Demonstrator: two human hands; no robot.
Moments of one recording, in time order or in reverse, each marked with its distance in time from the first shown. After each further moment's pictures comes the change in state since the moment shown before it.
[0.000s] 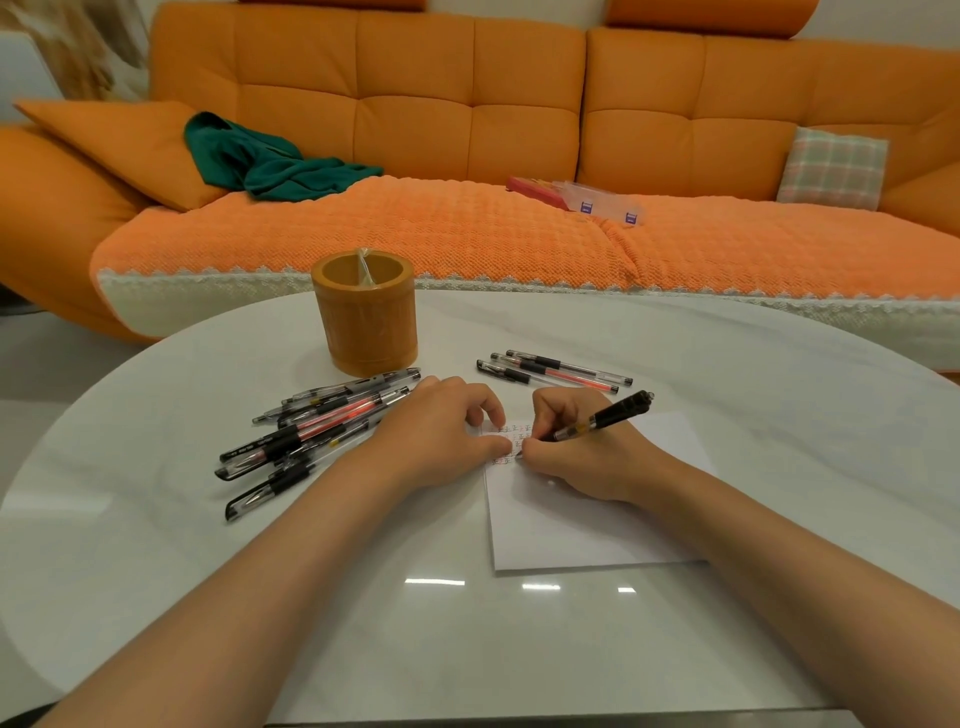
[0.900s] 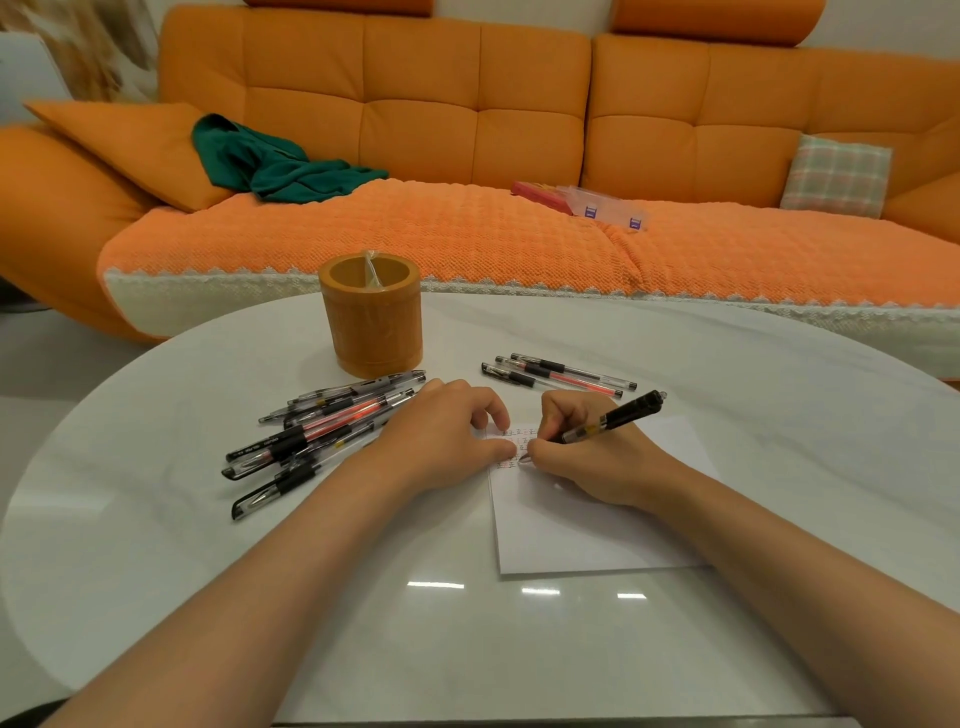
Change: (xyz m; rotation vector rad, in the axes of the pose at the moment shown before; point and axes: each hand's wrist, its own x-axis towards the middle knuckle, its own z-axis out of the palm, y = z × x) left_hand -0.001 0.001 -0.001 0.008 -0.009 -0.006; right_hand -0.003 0.000 -0.002 0.047 0.015 0.003
